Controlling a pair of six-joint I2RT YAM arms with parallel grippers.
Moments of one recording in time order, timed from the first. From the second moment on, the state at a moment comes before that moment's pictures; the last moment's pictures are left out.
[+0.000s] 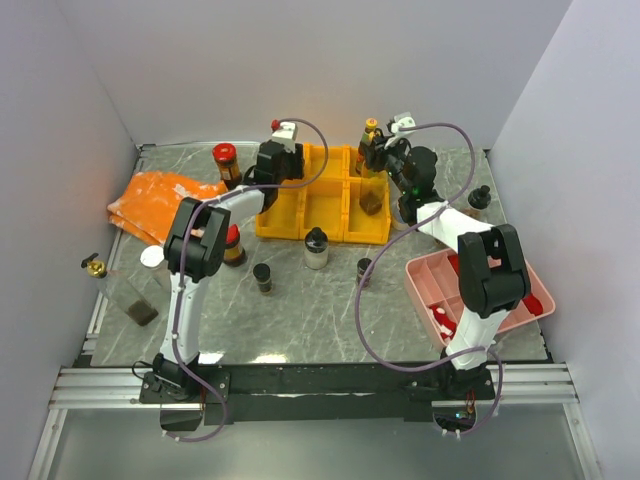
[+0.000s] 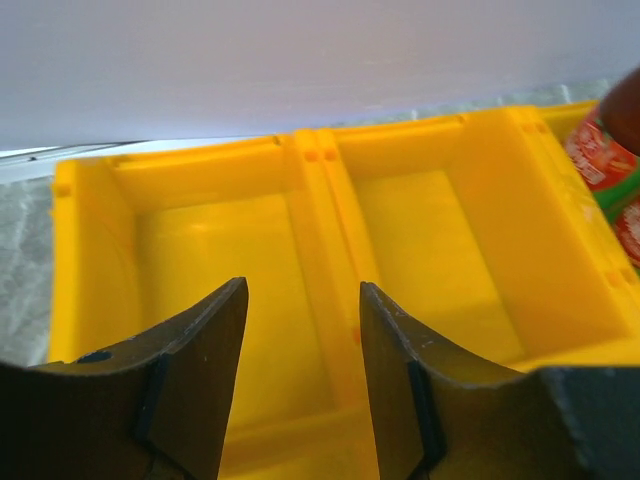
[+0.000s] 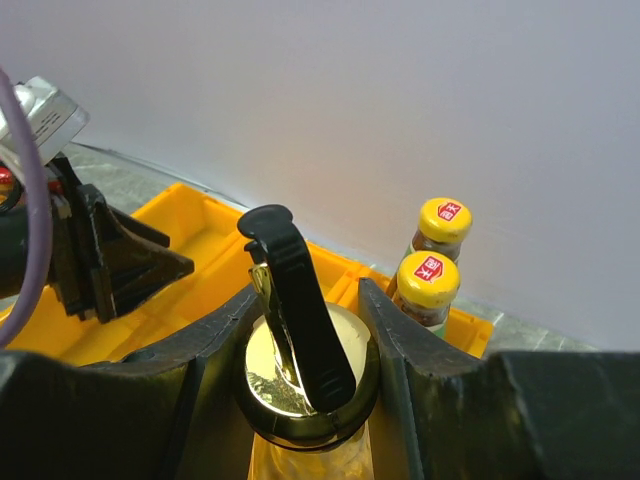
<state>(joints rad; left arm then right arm) -0.39 2.26 1.63 0.40 -0.05 -0.14 0.25 1.79 1.17 0.73 -0.20 0.01</state>
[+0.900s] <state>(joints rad) -0.38 1.98 1.59 0.06 -0.12 -0.22 0.25 1.82 1.17 0.78 -0.20 0.04</state>
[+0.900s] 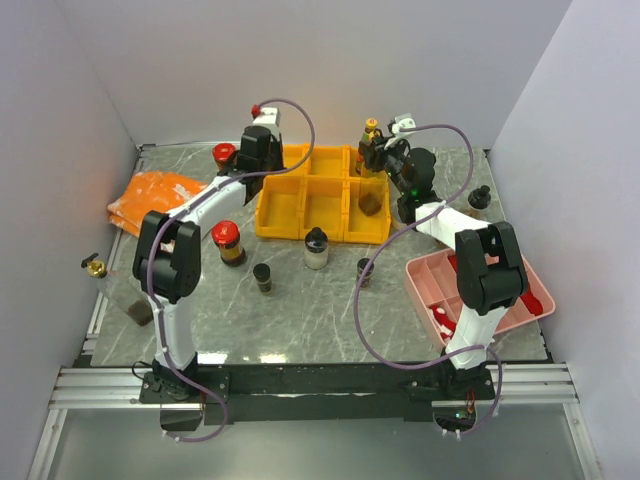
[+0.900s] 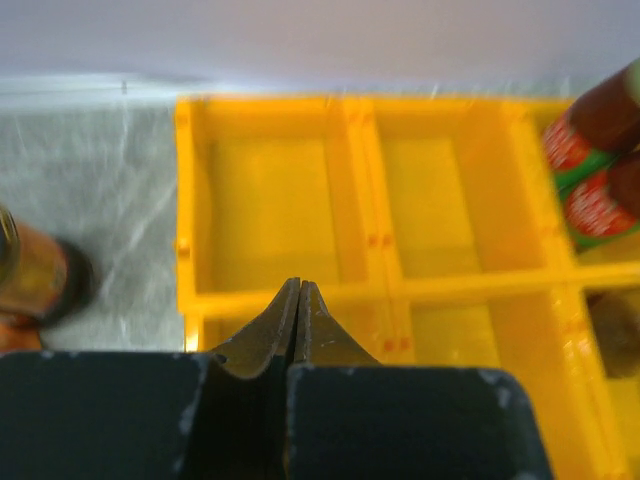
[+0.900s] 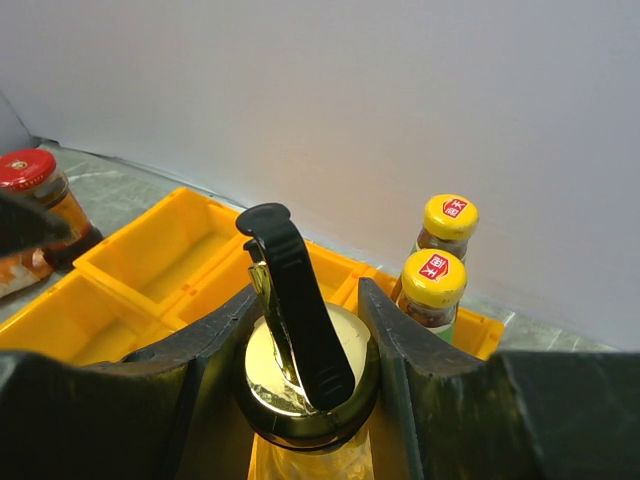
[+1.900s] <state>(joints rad) -0.36 2.30 1.75 -0.01 -0.17 -0.27 0.25 1.95 1.27 0.87 -0.21 0.05</state>
